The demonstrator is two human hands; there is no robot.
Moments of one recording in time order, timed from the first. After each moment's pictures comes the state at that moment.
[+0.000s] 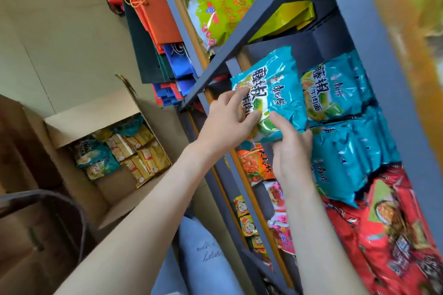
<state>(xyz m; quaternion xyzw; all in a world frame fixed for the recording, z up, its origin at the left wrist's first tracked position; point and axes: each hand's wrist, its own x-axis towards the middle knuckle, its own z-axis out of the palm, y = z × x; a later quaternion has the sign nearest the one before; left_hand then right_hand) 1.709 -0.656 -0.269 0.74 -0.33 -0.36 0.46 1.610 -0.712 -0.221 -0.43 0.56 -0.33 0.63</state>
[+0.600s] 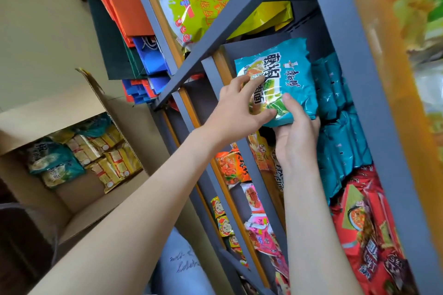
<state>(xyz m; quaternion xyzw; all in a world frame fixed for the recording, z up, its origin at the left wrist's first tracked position) 1.704 -0.719 -0.258 0.67 -0.38 -0.39 0.50 1.613 -0.770 -0.207 -0.42 0.53 -0.40 0.62</state>
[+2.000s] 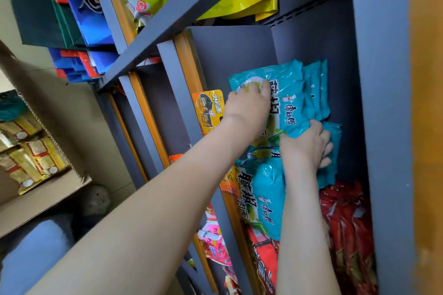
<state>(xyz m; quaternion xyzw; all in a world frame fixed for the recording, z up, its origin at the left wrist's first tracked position) 1.666 -0.846 -0.283 0.74 -0.53 -0.30 0.27 1.570 -0.864 -0.221 -0.67 0.74 0.01 -0.06</state>
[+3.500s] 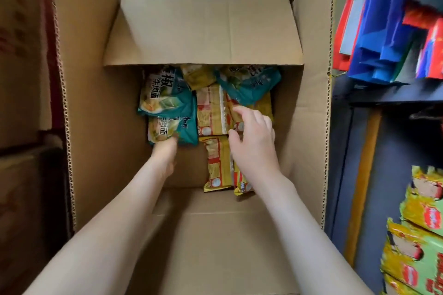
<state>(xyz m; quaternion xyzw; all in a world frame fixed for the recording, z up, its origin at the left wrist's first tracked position) 1.788 -0.411 -0.918 0.63 0.54 -0.36 0.43 1.775 -0.579 -0.812 -0.89 0.20 0.24 0.34</state>
